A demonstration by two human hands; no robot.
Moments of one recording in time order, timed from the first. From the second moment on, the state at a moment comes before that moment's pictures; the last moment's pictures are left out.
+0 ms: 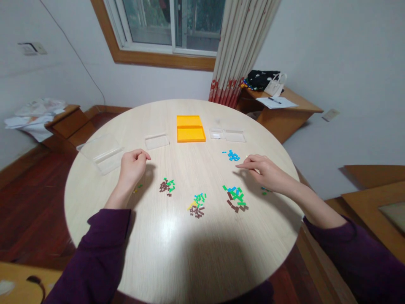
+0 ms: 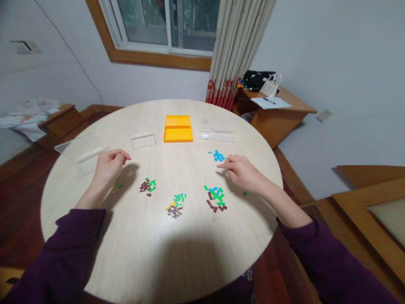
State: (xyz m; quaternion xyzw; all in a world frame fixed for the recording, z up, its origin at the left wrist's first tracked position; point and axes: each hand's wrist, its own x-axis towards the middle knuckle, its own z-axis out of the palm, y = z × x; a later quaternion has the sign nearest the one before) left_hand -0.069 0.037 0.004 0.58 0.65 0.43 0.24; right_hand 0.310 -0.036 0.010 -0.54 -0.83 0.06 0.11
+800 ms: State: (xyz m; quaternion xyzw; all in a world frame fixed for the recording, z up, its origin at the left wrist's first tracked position) left_hand -0.070 0.039 0.001 0.59 0.64 0.44 0.23; right_hand 0.231 0.004 -0.008 -0.50 -0.87 -0.04 0.02
